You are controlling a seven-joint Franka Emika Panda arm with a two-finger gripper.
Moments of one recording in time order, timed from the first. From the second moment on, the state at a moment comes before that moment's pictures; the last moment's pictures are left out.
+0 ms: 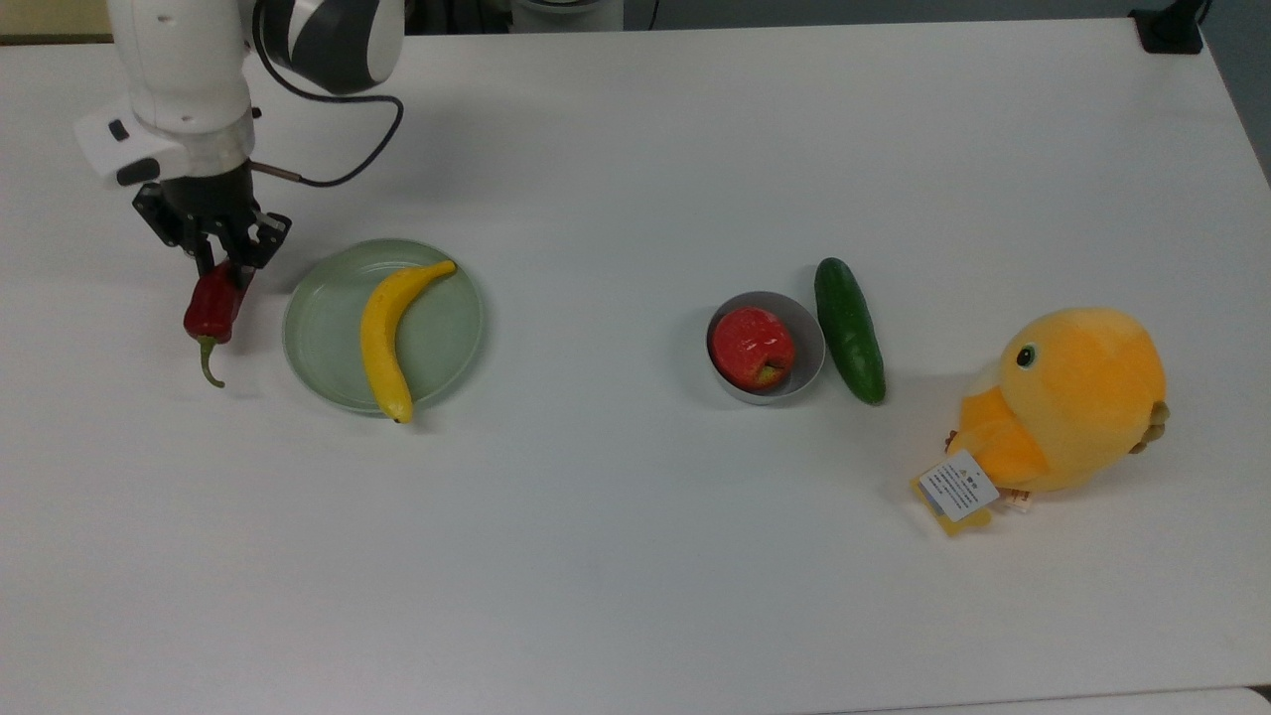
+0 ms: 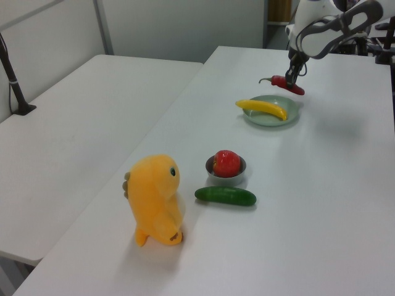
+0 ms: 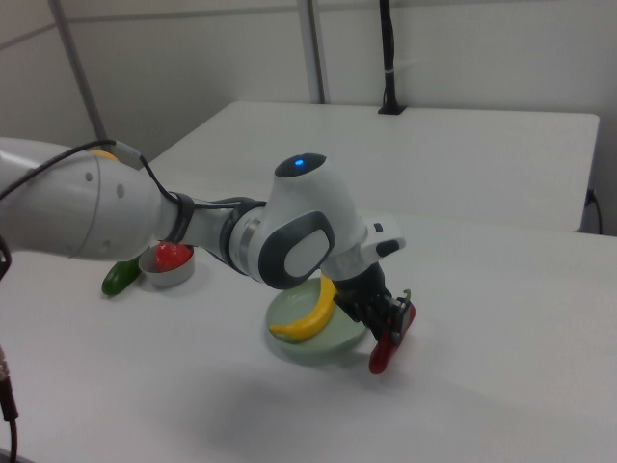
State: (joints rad) arm -0.08 0.39 -0.30 -1.85 -0.06 2.48 -0.21
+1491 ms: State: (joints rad) arm -0.08 0.45 -0.26 -1.77 -0.06 2.48 -0.21
